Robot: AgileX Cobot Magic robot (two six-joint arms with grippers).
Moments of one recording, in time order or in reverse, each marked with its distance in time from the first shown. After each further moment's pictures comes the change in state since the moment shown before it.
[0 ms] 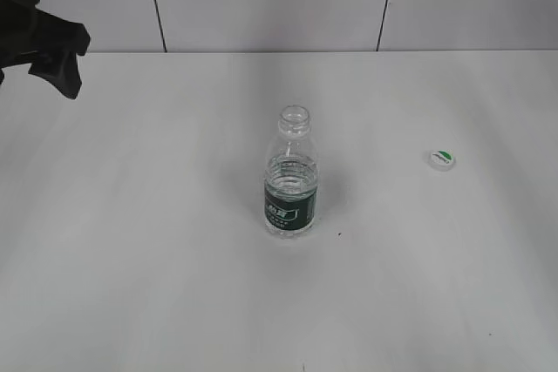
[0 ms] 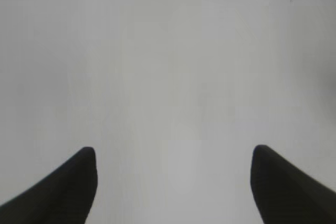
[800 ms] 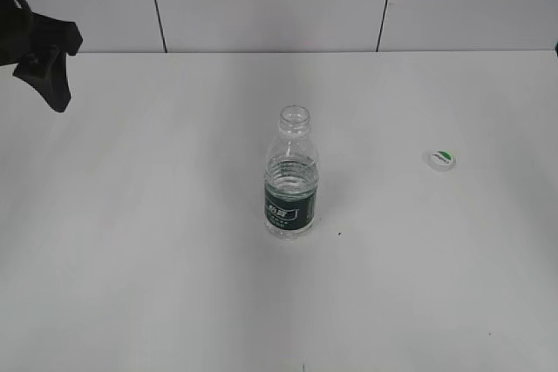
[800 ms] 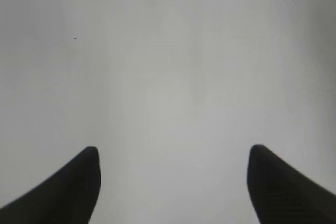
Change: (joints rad) left arm 0.017 0.029 -0.086 -0.090 0.235 0.021; right arm 0.000 -0.686 0.762 -0.001 0.001 0.000
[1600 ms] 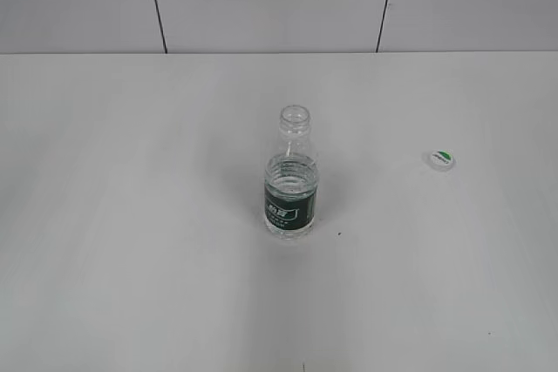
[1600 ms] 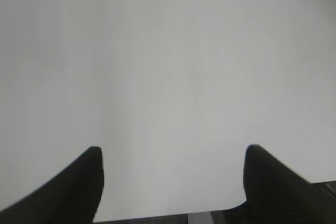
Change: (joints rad) left arm 0.001 -0.315 0.250 0.034 0.002 0.000; right arm 0.000 -0.697 0.608 -0.005 0.002 -0.003
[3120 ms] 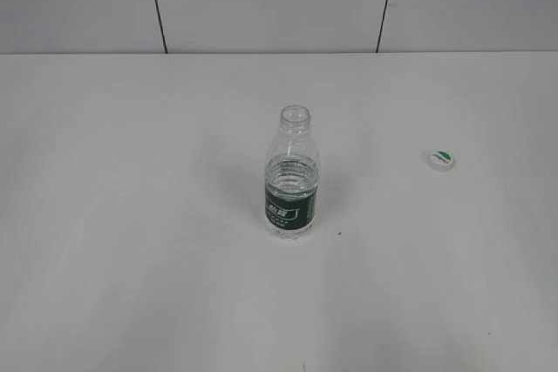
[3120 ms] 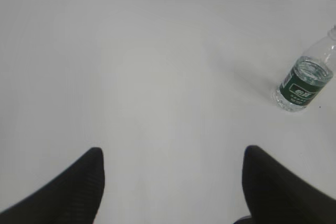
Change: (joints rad) left arm 0.000 -1.311 0.605 -0.054 -0.150 0.005; right arm 0.000 -0.717 0.231 -0.106 -0.140 -0.128
